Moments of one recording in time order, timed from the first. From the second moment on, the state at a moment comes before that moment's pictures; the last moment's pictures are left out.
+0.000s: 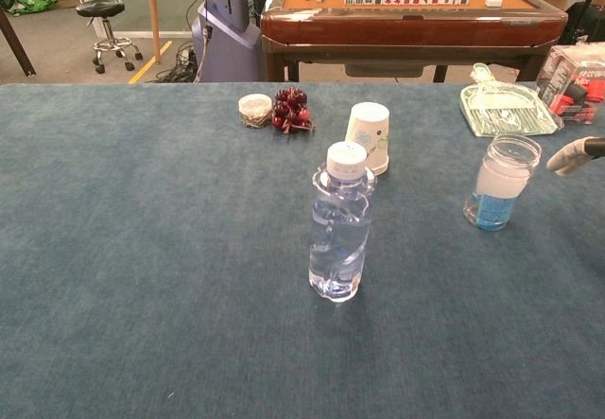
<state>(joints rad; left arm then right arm) -0.02 -1.05 -0.05 -1.66 1.53 1.60 -0.06 0.35 -1.31 0.12 -1.68 -1.17 1.07 -0.42</state>
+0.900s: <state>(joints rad) -0.01 -1.04 -0.06 -1.66 1.52 1.60 -0.07 0.43 -1.40 0.09 -1.63 -1.08 1.02 -0.44</state>
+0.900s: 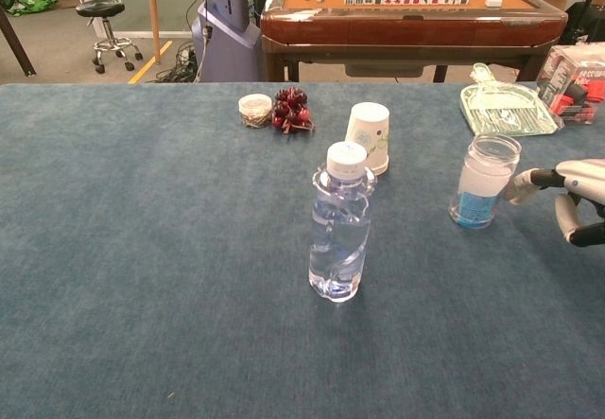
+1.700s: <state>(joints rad) -0.01 -1.03 -0.06 -1.66 1.52 1.60 -0.08 0.51 -1.45 0.10 -1.60 -1.03 1.00 -0.49</state>
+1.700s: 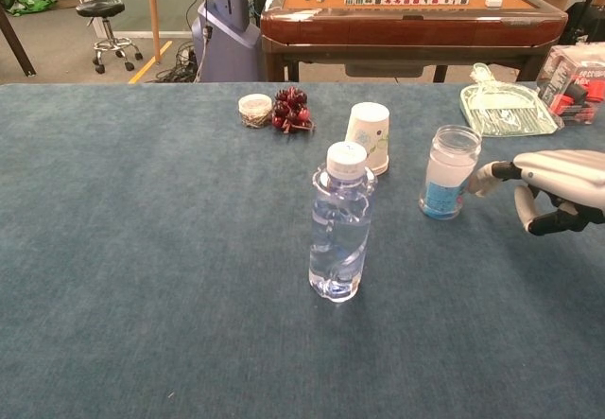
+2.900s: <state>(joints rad) -0.01 -1.03 -0.06 -1.66 1.52 1.60 -0.09 0.63 -1.56 0.11 -1.56 -1.00 0.97 -0.52</state>
